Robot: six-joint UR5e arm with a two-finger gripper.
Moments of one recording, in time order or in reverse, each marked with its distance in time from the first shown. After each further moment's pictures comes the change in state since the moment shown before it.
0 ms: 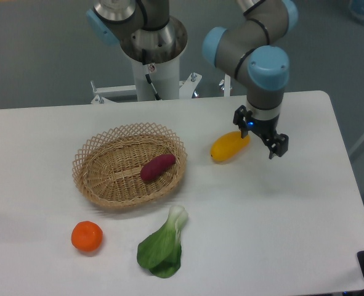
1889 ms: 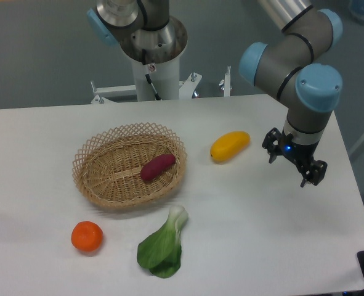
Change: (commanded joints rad) arm 0.000 -0.127 0.215 -0.089 0.003 0.012
